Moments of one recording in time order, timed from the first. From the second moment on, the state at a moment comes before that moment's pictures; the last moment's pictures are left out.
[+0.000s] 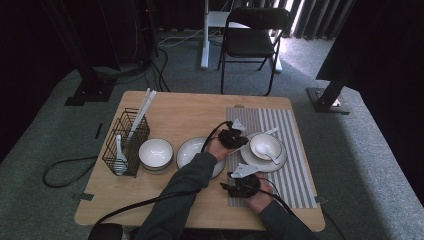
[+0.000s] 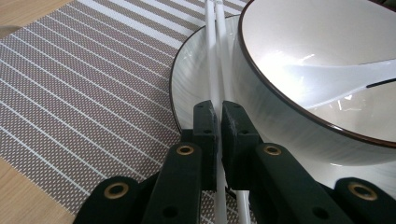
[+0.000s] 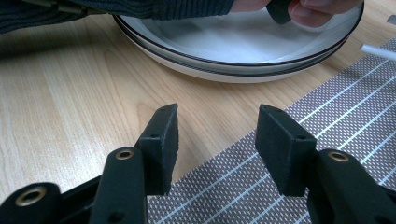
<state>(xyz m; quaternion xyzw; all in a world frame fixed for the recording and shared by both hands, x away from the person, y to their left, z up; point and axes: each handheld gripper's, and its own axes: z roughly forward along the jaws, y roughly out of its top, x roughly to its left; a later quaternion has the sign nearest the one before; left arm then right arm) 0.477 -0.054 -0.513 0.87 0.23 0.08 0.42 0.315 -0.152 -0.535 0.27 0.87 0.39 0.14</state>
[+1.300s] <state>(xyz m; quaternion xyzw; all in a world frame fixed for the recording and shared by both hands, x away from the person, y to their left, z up) 0.470 -0.051 -0.513 0.88 0.21 0.08 0.41 0.315 -0.152 -0.536 0.27 0.87 0.38 0.14</state>
